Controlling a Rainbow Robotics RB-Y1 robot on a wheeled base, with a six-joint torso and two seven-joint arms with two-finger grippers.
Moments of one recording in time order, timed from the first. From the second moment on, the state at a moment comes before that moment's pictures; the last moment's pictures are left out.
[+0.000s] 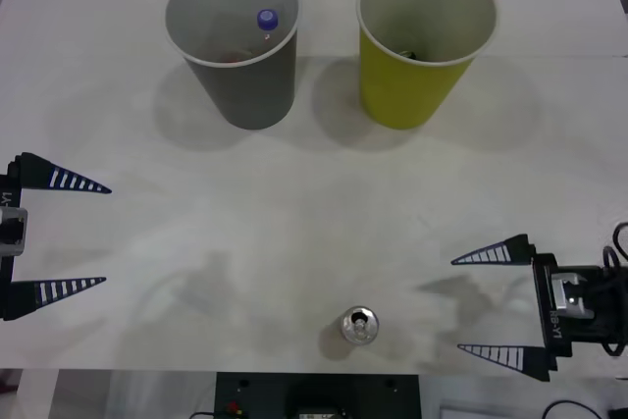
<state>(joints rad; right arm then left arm) 0.09 -0.80 0.07 -1.54 1.13 -1.33 0.44 0.26 1.13 0.26 -2.01 -1.31 -1.13 -0.09</state>
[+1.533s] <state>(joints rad) 0.02 -0.43 0.16 -1.38 1.37 -1.28 0.63 0.26 1.13 0.26 -2.01 -1.31 -1.13 -0.09</state>
